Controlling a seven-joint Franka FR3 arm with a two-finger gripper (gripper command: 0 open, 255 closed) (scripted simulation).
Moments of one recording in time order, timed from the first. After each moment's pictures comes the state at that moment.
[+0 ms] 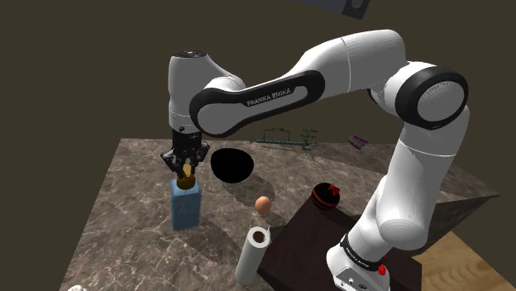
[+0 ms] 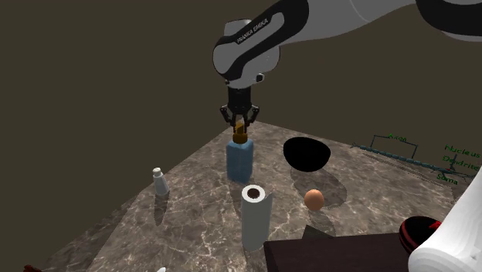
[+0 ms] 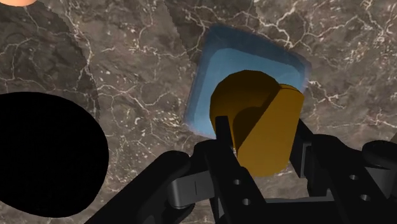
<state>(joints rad) 0.16 0.23 0.39 -1.86 -0.12 2.07 0.74</state>
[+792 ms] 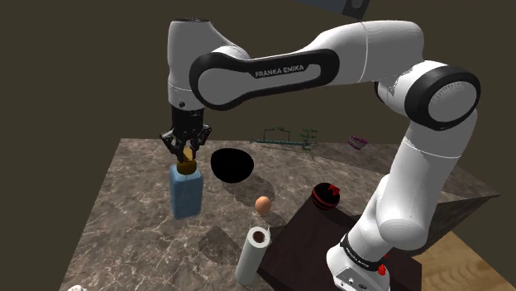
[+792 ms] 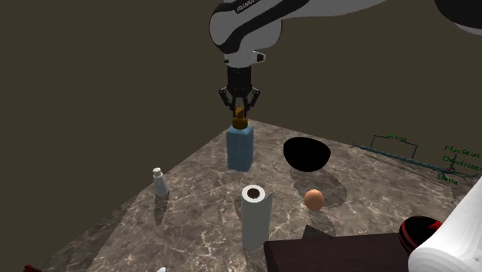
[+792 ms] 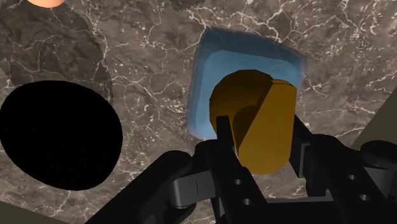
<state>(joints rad) 0.15 0.19 0.40 -1.75 -0.10 1.93 0.72</state>
